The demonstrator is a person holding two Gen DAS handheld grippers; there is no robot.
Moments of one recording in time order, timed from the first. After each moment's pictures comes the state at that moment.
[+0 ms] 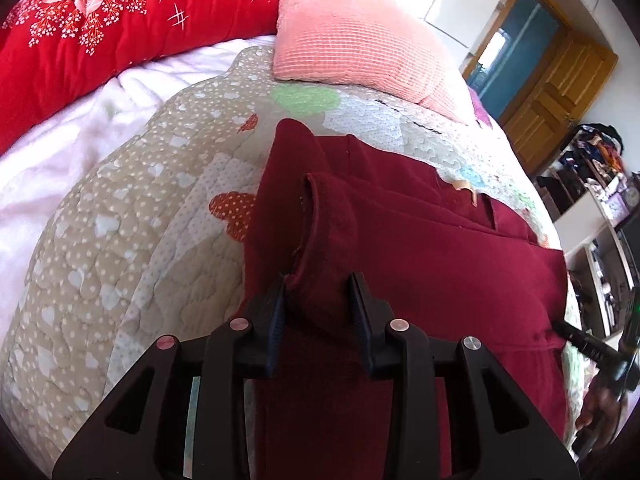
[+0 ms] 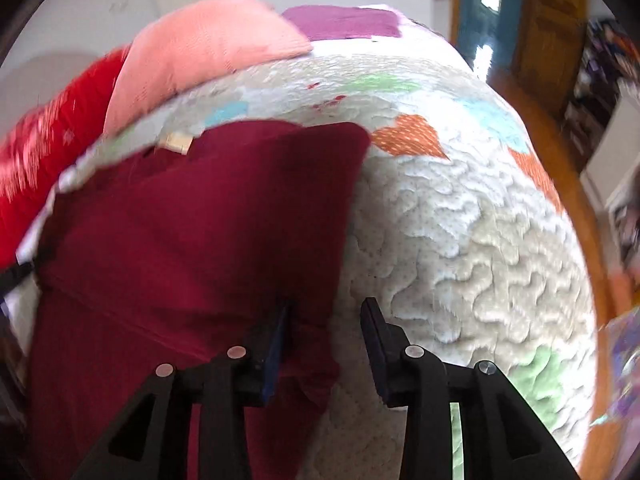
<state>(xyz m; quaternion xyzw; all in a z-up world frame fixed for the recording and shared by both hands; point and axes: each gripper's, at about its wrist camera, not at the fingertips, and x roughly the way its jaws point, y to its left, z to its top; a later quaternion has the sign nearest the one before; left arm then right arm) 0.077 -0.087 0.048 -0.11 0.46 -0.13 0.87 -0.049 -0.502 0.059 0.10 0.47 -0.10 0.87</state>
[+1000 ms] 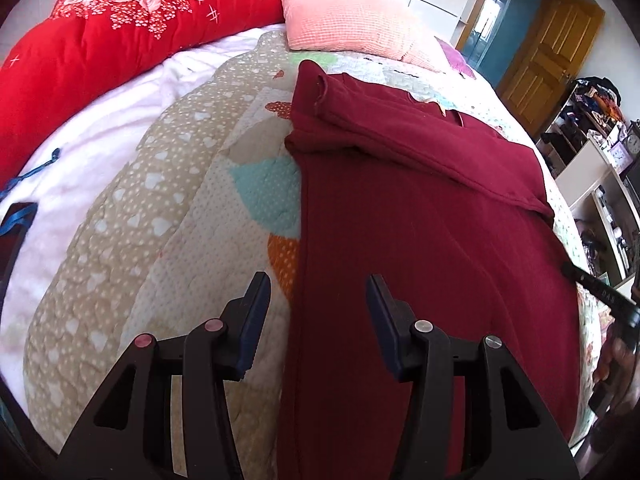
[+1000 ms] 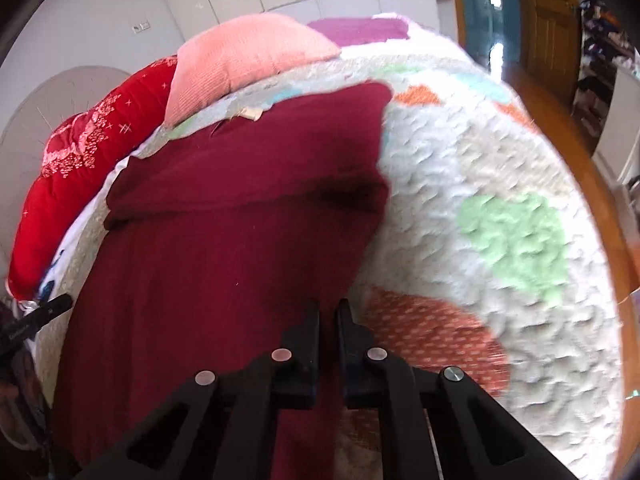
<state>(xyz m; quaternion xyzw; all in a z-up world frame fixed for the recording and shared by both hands) -0.078 -0.062 0.068 -0.05 0.48 -0.11 0.87 -0.161 -0.449 0.057 0.11 0.44 -0.06 0.89</state>
